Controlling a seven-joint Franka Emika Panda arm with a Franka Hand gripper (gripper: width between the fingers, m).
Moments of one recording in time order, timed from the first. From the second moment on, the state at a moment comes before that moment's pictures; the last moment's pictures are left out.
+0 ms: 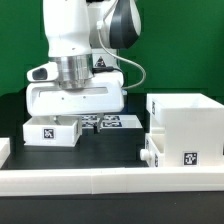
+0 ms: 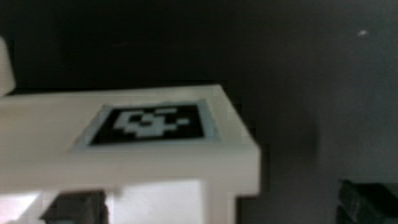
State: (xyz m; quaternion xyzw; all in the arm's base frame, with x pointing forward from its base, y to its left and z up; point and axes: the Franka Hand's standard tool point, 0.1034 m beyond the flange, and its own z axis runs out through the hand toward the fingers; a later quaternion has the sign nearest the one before) arm 0.419 -0.075 0.006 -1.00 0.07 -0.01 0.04
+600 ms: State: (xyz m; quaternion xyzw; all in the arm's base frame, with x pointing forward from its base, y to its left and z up) arm 0.416 -0.074 0.005 -1.00 0.04 -0.02 0.03
